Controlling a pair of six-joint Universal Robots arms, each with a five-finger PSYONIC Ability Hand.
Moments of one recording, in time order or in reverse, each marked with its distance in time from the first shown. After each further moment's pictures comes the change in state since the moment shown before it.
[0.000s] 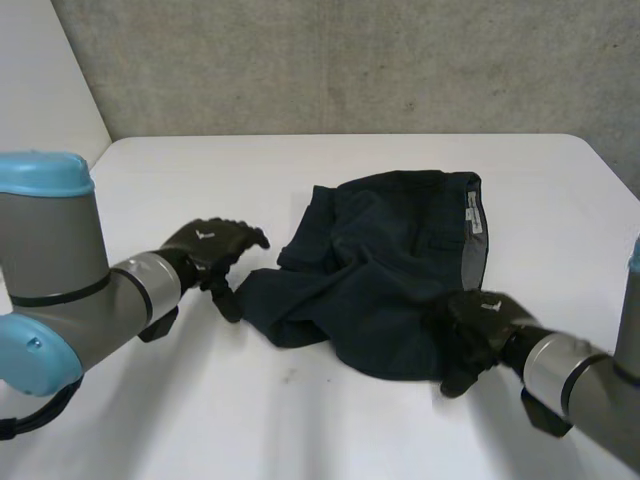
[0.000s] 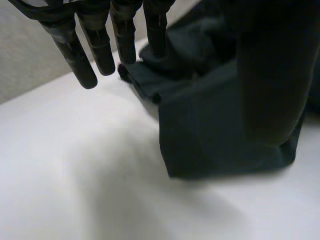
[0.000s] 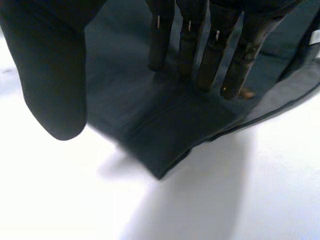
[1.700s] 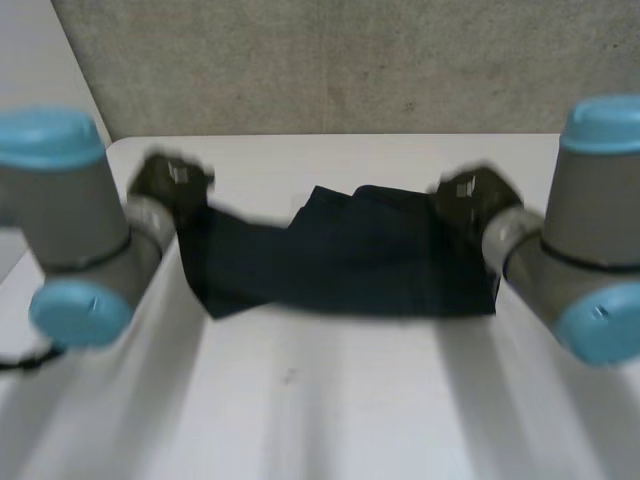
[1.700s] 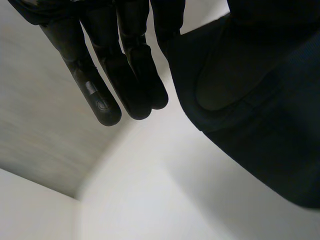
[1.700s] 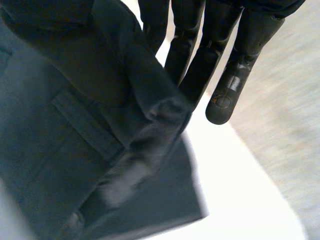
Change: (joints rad) left arm -0.060 -0.046 0.242 0.118 -0.370 0.367; right arm 0.164 0.226 -0.648 0.070 0.309 -0.451; left_hand 0.833 0.872 0.865 0.876 0.817; right_hand 0.525 0.658 0.655 0.672 0.649
